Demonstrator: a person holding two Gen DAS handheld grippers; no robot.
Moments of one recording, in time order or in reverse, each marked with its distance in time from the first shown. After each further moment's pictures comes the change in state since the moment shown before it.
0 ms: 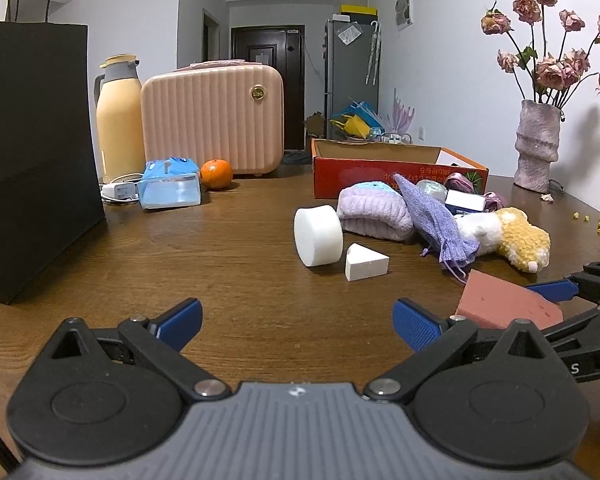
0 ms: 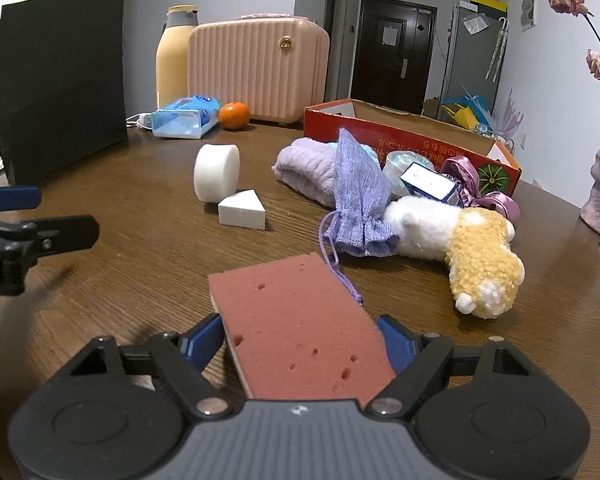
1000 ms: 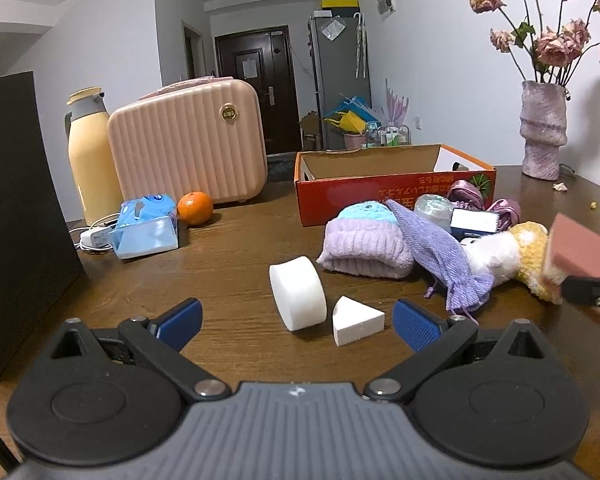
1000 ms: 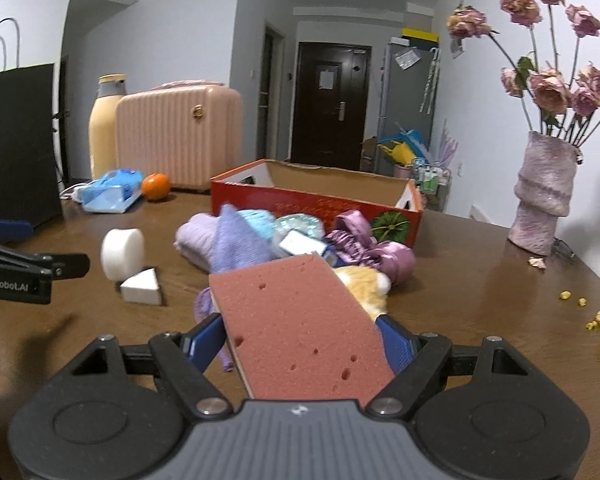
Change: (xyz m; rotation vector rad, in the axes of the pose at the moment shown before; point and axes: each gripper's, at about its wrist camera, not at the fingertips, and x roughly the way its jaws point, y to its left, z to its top) left arm 0.056 -0.036 0.050 0.112 0.001 0.031; right arm -0.028 -0.077 0.016 0.105 -0.164 -0.157
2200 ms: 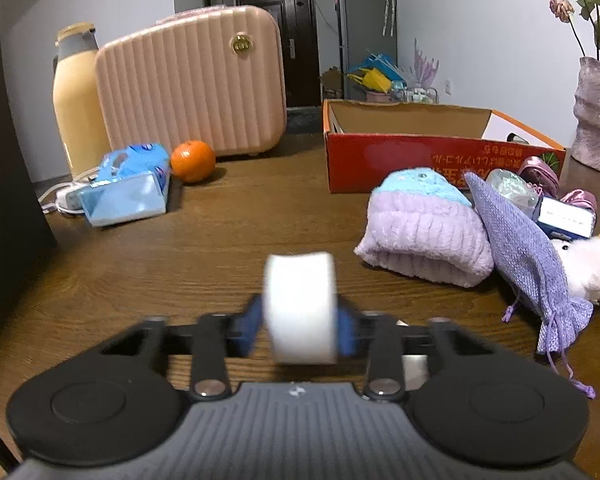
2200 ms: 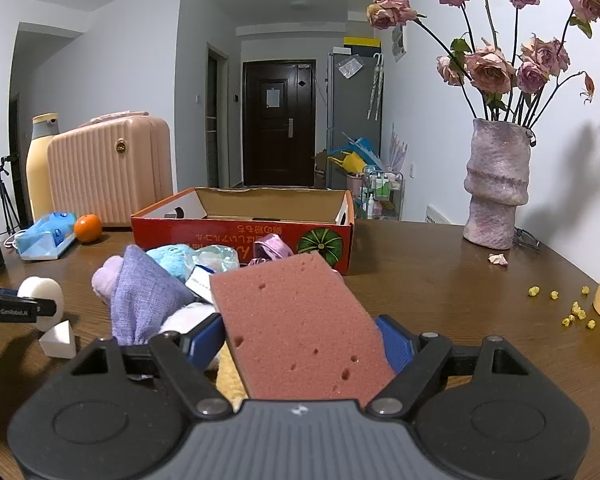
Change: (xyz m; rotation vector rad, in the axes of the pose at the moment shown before) left arm 0.112 0.017 0.011 -0.066 0.153 0.035; right arm 0.036 -0.055 0.008 0.114 -0.065 -0.108
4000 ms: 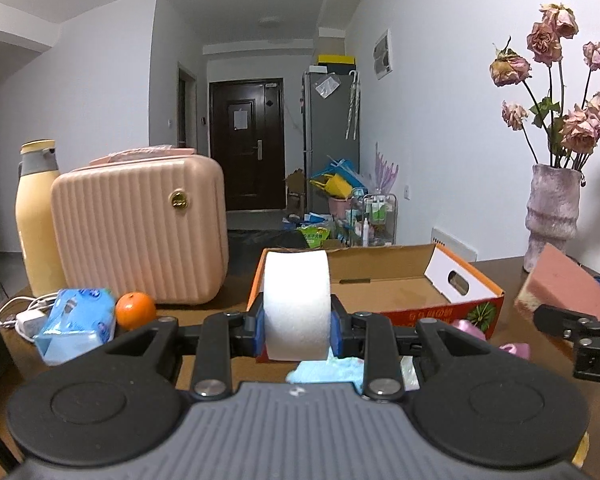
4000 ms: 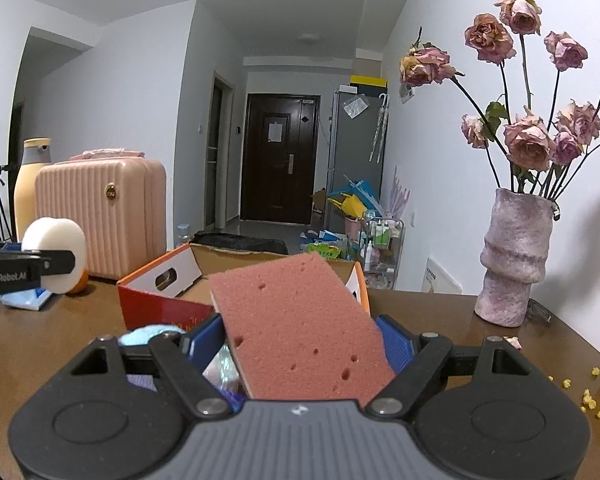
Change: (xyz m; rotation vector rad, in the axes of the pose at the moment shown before) left arm -0.034 -0.050 0.084 -0.008 -0.325 -0.108; right arm 0.047 0.024 0.073 -0.057 -0.115 -0.024
